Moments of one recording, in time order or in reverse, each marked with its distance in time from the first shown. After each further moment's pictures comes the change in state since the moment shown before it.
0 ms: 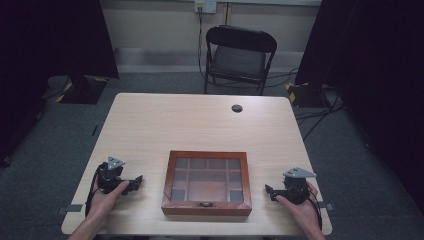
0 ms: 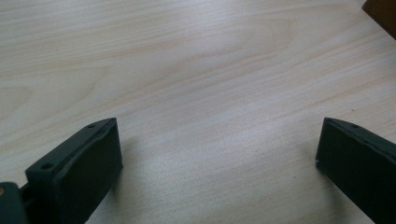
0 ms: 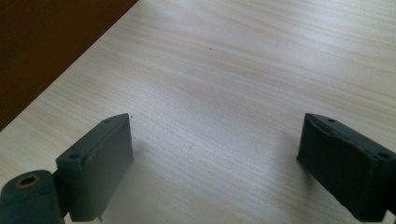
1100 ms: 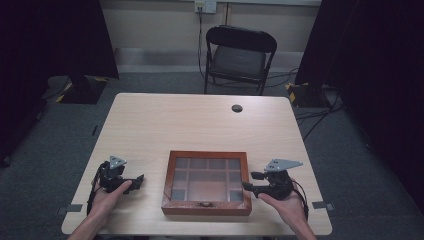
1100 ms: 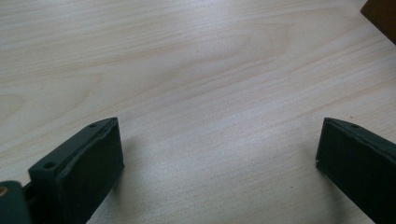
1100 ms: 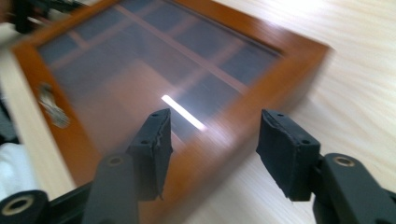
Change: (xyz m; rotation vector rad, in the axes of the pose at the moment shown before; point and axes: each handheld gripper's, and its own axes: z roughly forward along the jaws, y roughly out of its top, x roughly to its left) left arm -0.002 0.003 0.003 0.001 -0.001 0.005; right arm 0.066 0.069 -0.034 -0.065 0.391 -0.123
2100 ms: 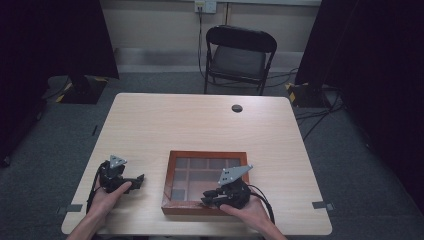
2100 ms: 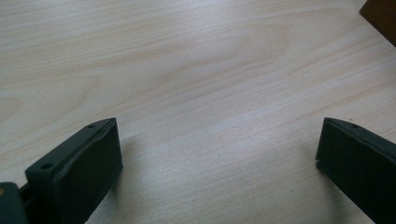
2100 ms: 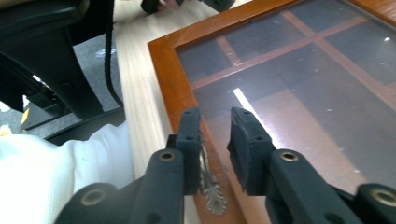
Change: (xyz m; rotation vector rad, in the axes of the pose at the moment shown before) left arm 0.000 0.001 0.001 0.000 -0.005 -0.001; right arm 0.077 0.027 0.069 0.073 0.342 -0.201
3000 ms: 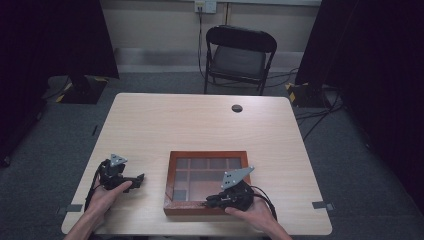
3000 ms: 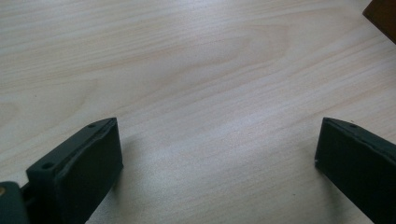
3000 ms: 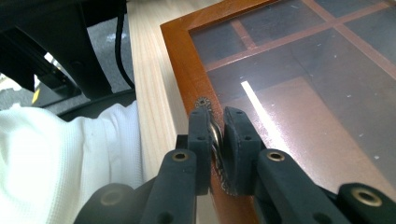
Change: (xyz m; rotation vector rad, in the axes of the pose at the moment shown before) left arm 0.003 0.004 0.000 0.023 -0.010 0.015; right arm -0.001 -0.006 -0.007 0.051 0.037 -0.057
